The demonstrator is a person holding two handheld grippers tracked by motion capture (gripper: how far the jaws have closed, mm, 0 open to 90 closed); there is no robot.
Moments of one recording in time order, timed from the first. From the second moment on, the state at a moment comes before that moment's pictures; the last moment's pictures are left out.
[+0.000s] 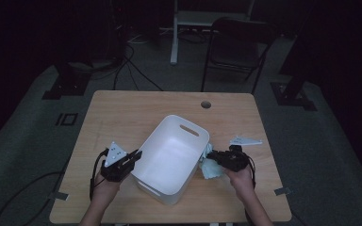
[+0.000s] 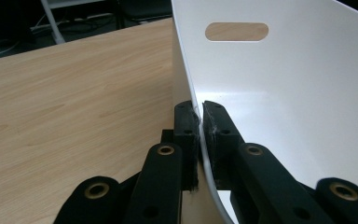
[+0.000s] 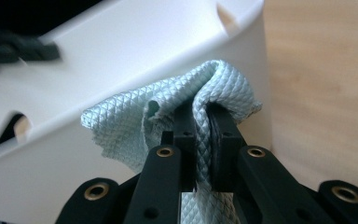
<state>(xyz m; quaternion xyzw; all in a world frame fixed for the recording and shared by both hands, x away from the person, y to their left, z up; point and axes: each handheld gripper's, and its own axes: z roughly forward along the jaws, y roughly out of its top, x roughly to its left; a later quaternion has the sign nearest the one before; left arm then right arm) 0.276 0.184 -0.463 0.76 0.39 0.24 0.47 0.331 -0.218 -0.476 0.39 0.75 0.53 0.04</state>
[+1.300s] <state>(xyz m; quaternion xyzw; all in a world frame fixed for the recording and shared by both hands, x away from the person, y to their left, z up) 0.276 0.182 -0.462 0.76 0.38 0.24 0.47 0.336 -0.208 -0.485 0.40 0.76 0.50 0.10</state>
